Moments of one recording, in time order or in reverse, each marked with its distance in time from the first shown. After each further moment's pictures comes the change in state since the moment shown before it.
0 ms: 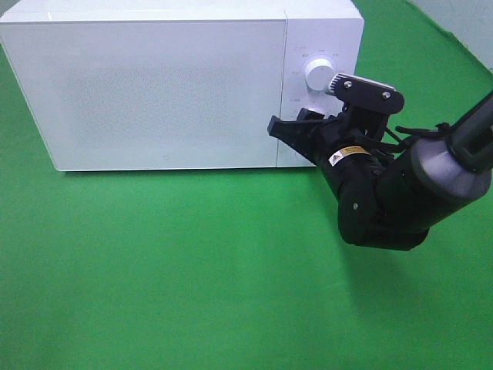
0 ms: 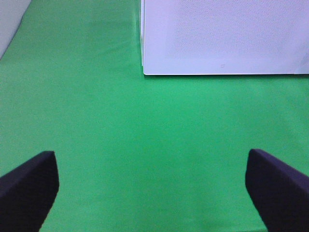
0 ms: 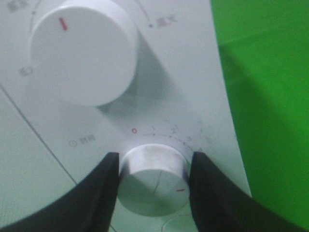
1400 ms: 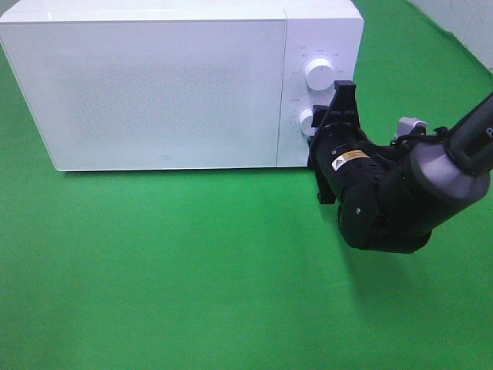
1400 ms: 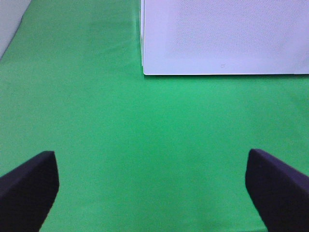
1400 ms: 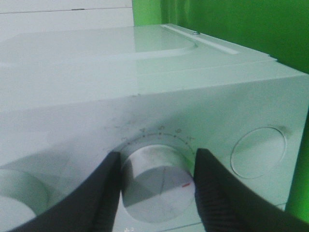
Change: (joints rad) left arm 0.000 0.000 0.000 0.000 0.000 0.000; right arm -0.011 0.017 0.007 -0.021 -0.017 1.235
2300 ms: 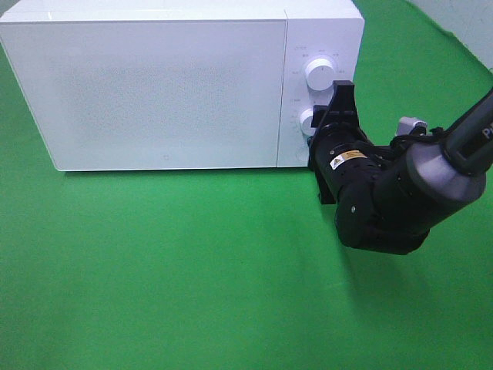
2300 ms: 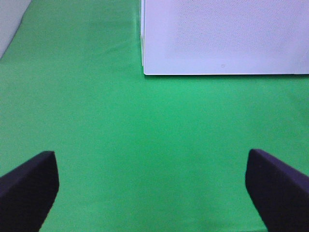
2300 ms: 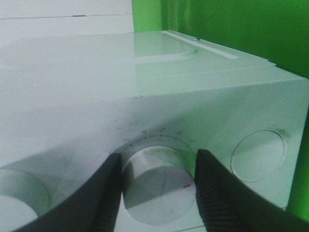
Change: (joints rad) left arm 0.000 0.000 0.000 0.000 0.000 0.000; right arm 0.011 0.000 -0.003 0.058 -0.001 -0.051
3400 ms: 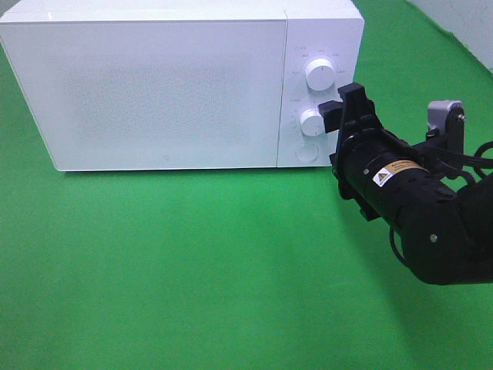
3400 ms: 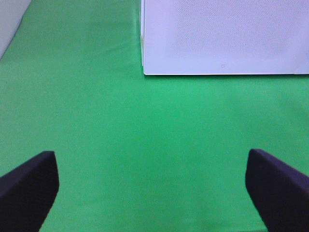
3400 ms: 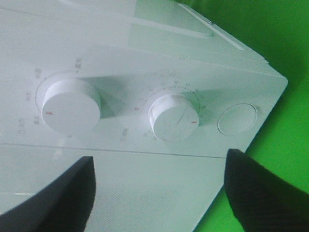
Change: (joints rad) left arm 0.000 0.000 0.000 0.000 0.000 0.000; right arm 0.017 -0.263 0.261 -0.130 0.075 -0.260
